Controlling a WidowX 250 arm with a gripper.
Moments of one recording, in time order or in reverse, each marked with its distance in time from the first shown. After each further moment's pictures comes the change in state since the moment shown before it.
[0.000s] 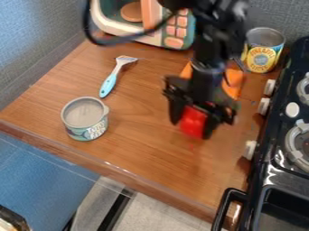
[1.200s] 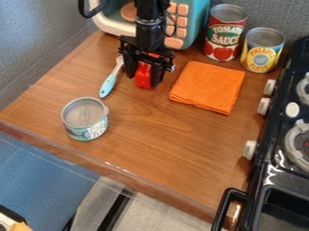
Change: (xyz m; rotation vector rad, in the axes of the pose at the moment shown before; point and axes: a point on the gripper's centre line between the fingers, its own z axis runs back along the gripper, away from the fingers) arm 0.071 0.125 -0.038 0.023 0.067 0.036
